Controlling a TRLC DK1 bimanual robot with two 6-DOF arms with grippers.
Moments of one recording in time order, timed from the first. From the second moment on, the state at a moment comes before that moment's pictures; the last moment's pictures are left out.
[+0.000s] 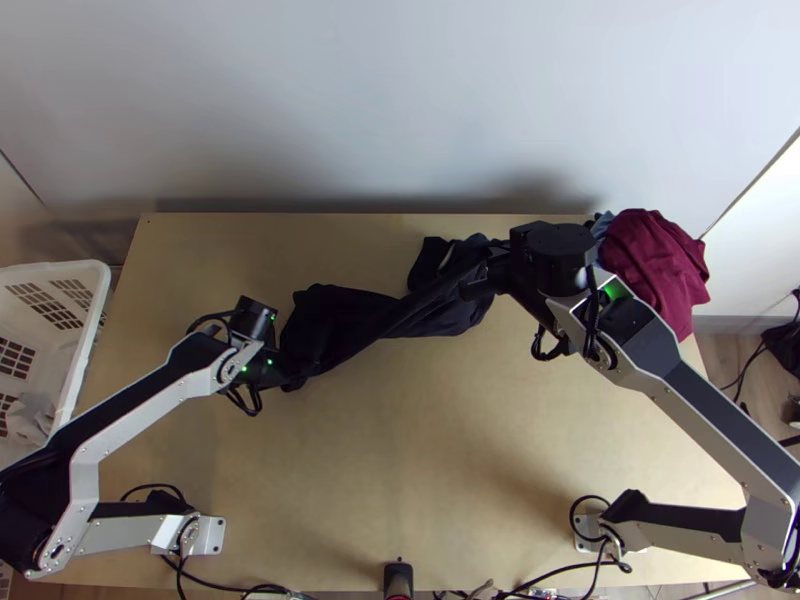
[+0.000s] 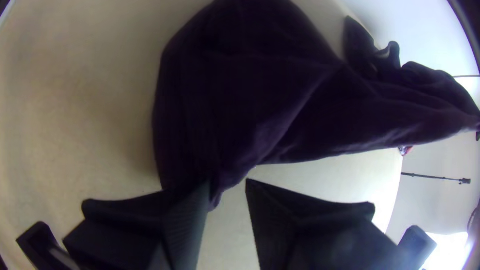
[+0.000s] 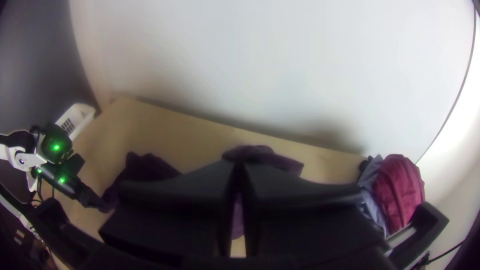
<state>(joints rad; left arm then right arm) -0.39 1.42 0.87 -0.57 0.20 -0.65 0.67 1.35 1.37 -0.48 0.29 0.17</state>
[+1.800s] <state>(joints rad) -0.48 1.43 0.87 -0.63 0.33 -0.59 0.57 1.29 1.36 -0.48 0.30 0.16</state>
